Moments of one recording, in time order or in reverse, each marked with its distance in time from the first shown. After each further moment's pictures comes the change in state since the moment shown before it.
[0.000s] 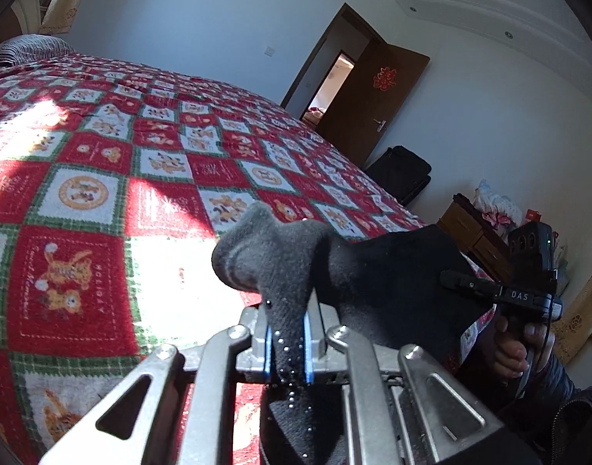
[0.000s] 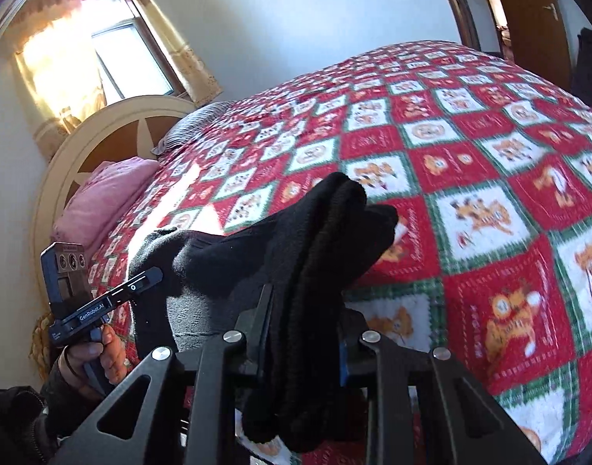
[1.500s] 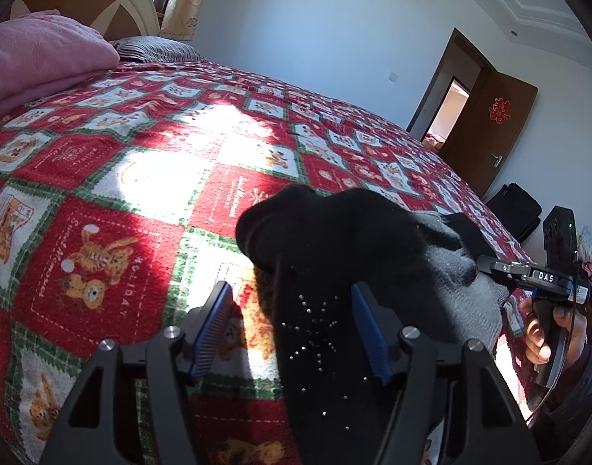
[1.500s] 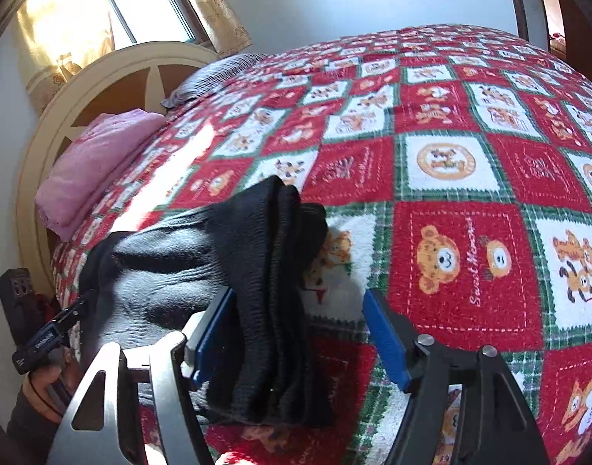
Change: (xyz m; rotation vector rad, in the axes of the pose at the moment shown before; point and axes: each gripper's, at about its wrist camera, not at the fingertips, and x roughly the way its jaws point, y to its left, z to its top) left arm -0.057 0.146 0.002 -0.135 -0.078 0.440; right arm 0.202 0.076 0.066 -0.112 0.146 0.025
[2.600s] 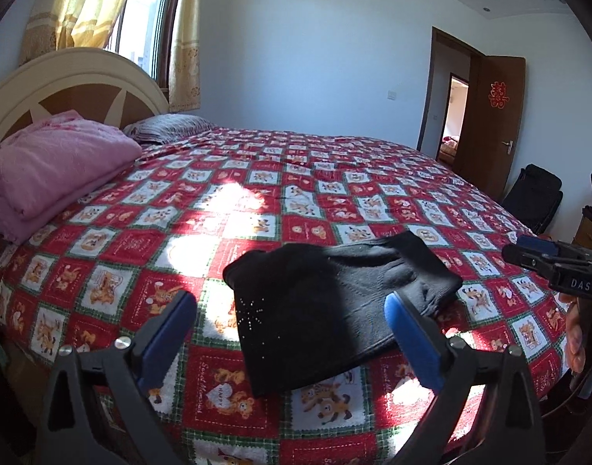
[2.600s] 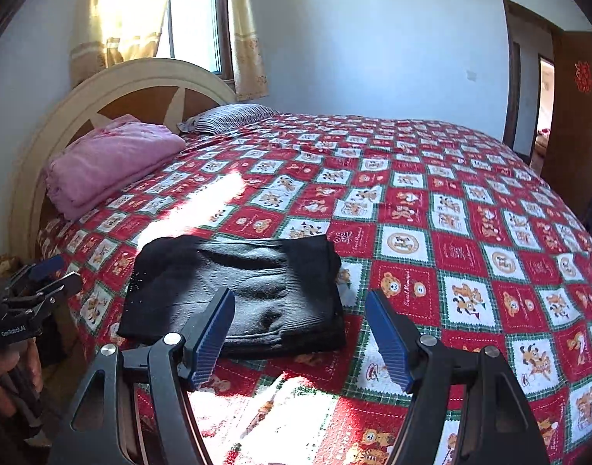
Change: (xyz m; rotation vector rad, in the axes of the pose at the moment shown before) left arm -0.122 -0.101 0.001 0.192 -0.173 0.185; right arm -0.155 0.102 -0.043 -0.267 -0.229 -0.183
